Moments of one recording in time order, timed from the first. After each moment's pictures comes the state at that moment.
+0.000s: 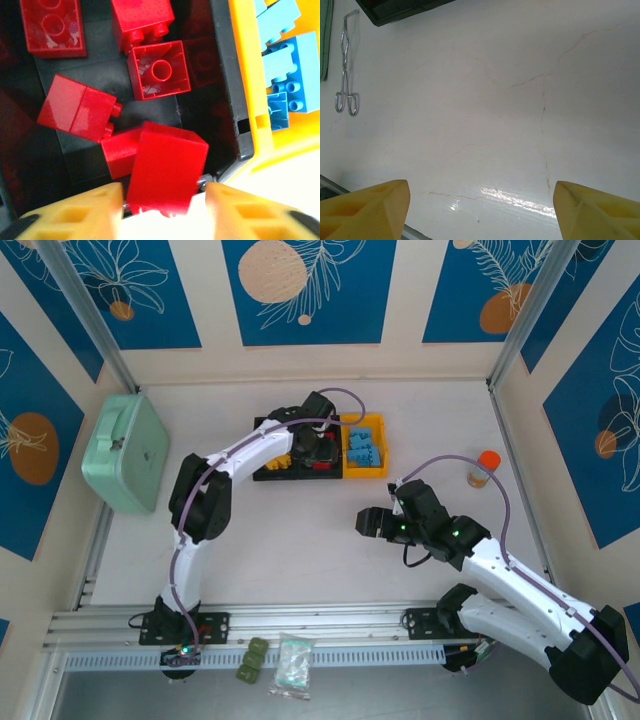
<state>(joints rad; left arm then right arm) -0.65 2.15 1.87 -0.83 0.06 -0.49 0.65 0.85 0.63 -0.60 -0.13 0.75</state>
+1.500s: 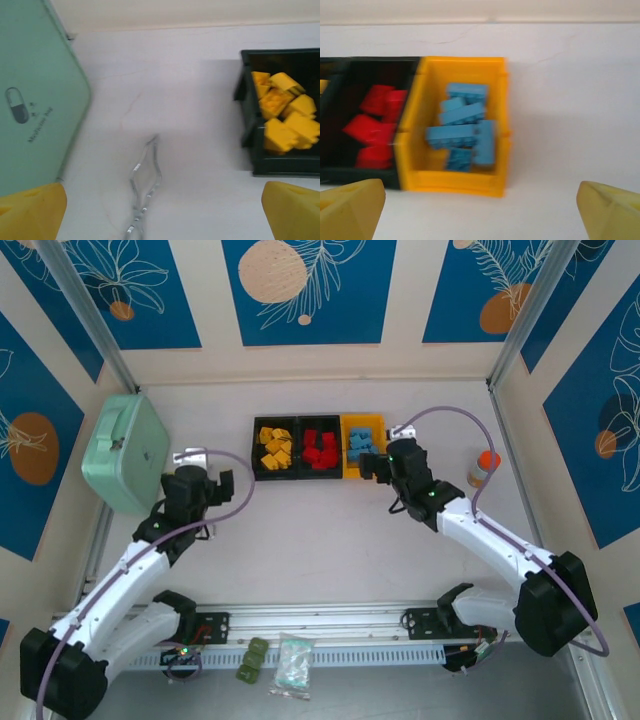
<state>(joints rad) -0.37 0.87 0.58 -0.23 -0.46 -0.15 0.50 1.19 0.75 -0.14 0.40 0.26</state>
